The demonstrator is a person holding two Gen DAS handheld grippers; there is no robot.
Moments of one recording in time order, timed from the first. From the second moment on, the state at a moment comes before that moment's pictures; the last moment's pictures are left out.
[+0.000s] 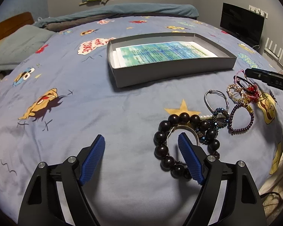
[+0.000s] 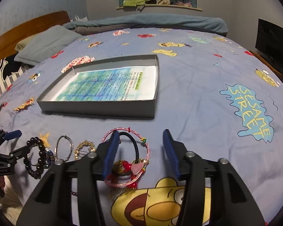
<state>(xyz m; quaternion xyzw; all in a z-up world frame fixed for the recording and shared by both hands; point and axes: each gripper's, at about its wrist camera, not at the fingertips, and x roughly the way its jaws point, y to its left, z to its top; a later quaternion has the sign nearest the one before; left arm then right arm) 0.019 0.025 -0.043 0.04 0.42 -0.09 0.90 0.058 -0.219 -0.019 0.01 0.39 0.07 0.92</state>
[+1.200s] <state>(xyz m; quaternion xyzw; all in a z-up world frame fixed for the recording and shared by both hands) 0.025 0.028 -0.051 -0.03 0.45 -0.17 0.87 0.034 -0.221 0.016 0.04 0.34 0.11 0.93</state>
